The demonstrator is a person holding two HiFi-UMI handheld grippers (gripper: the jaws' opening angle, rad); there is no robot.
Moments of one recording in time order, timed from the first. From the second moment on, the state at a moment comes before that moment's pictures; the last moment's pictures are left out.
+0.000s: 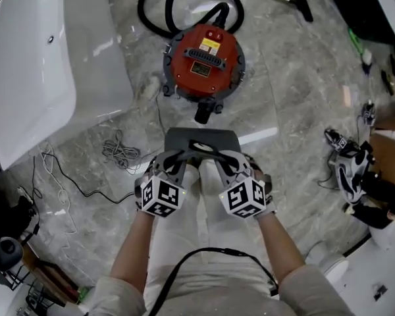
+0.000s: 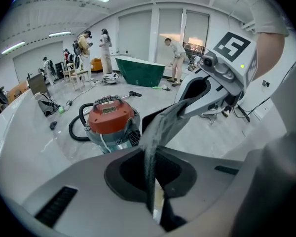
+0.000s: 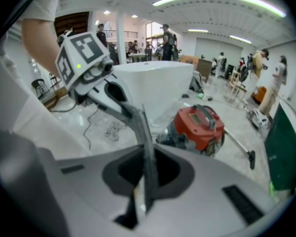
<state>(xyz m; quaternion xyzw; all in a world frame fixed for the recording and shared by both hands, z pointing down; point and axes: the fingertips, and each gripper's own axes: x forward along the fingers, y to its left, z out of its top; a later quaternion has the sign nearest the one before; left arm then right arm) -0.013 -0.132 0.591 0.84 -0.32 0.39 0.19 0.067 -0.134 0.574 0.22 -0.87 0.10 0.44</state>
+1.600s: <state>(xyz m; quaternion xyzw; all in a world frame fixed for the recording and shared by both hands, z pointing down) -0.010 -0.143 0.320 0.88 -0.31 0.26 0.23 0.070 -0.134 0.315 0.18 -0.90 0.10 0.38</state>
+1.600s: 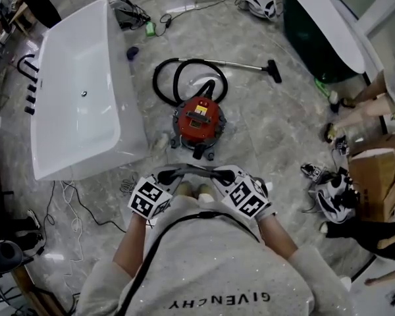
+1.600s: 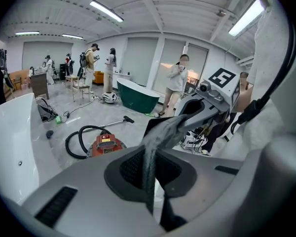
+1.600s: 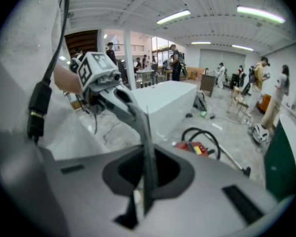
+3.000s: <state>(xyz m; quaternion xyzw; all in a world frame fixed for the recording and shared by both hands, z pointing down) -0.012 -0.121 0.319 0.89 -0.27 0.26 0.28 0.066 -0.109 0.315 0.18 -0.90 0.13 0.38</state>
